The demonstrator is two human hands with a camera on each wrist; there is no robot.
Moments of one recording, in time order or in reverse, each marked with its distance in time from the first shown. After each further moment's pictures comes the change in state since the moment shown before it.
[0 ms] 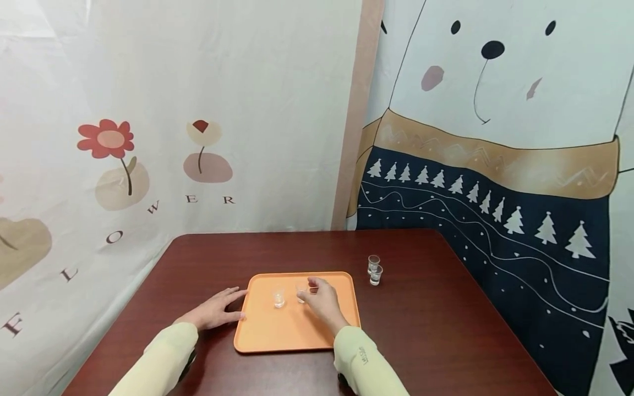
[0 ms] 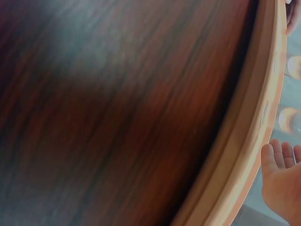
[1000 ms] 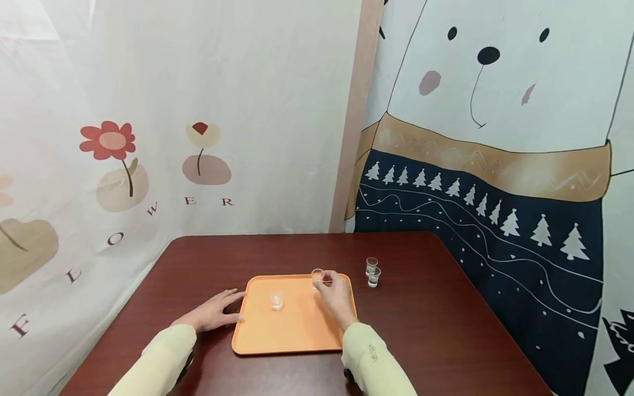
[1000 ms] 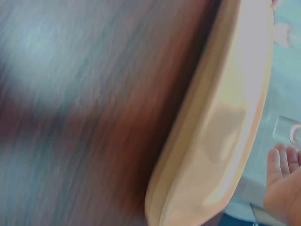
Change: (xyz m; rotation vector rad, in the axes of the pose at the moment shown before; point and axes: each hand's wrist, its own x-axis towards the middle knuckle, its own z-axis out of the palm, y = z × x) left_hand -0.007 0.000 0.001 -0.001 0.016 0.016; right_hand 0.001 -0.002 -0.031 -0.067 0.211 -0.052
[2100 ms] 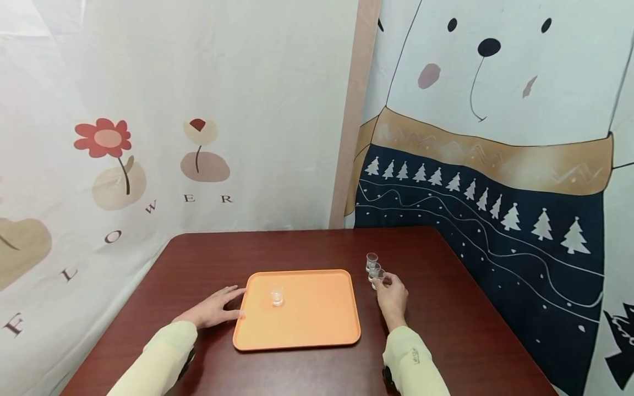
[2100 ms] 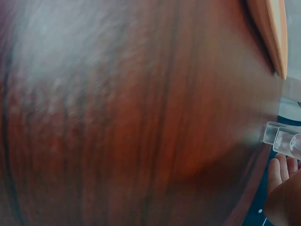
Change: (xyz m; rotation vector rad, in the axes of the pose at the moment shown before) left_hand 0.005 -0.001 0.001 0.010 -0.005 -0.011; right_hand 0.003 0.067 -0.101 -0.135 0.267 0.258
